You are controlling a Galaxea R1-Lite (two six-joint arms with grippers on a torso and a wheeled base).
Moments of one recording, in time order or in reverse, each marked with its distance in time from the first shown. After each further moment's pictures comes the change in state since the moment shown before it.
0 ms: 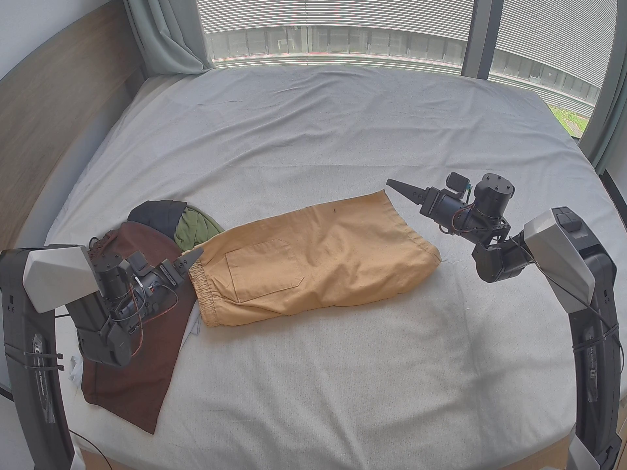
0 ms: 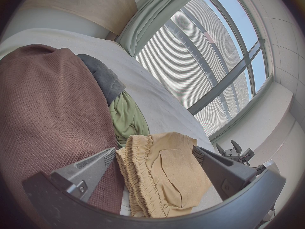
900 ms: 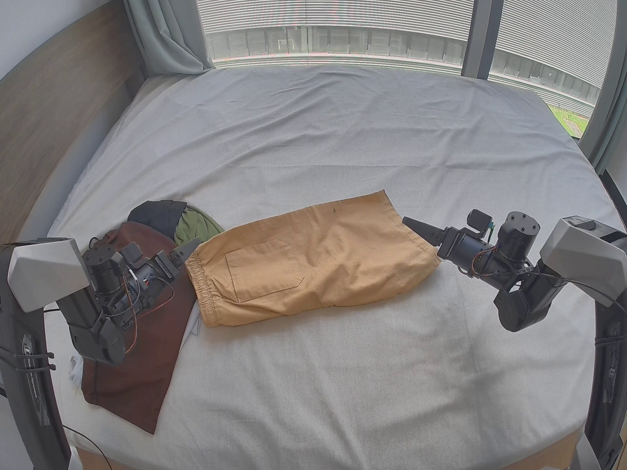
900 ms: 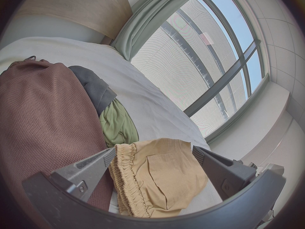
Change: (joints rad) left arm -0.009 -0.079 0.040 0.000 -0.005 0.000; right arm 0.015 -0.191 0.636 -0.373 -0.077 -0.028
